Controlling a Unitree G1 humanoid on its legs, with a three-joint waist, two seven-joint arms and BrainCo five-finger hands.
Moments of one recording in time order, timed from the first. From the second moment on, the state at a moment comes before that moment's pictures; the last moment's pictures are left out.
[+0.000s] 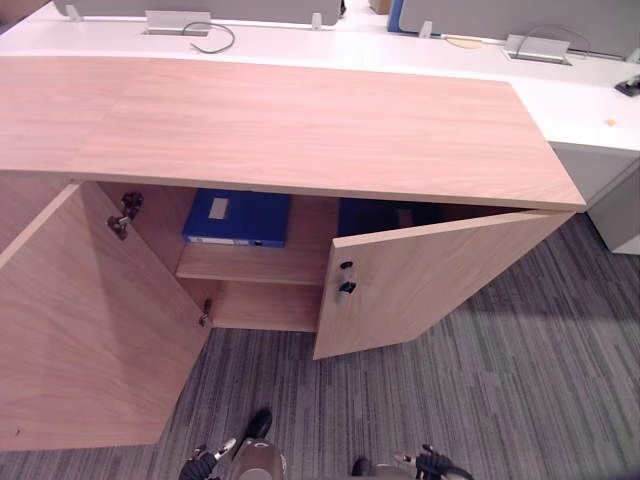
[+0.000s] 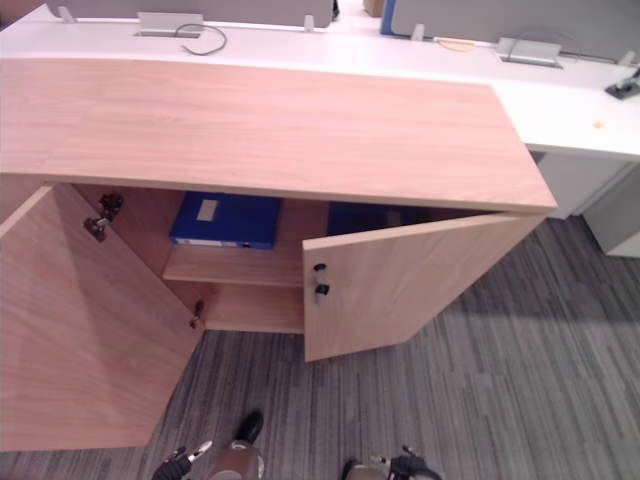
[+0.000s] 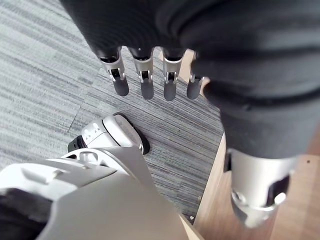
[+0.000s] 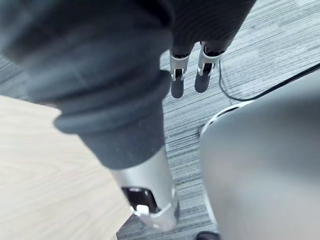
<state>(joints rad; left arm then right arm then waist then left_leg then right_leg) 0.14 0.10 0.25 1.01 -0.22 -0.06 0.01 -0.01 -0.03 -0.37 1.18 -0.01 0.05 -0.02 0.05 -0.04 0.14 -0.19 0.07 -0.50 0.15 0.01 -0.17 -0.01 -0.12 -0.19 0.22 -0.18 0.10</state>
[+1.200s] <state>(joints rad) 0.18 0.12 0.22 0.98 -0.15 -0.06 0.00 0.07 0.05 -0.43 1.10 0.10 0.03 -0.02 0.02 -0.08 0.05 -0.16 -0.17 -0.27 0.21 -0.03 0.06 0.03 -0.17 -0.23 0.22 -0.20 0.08</state>
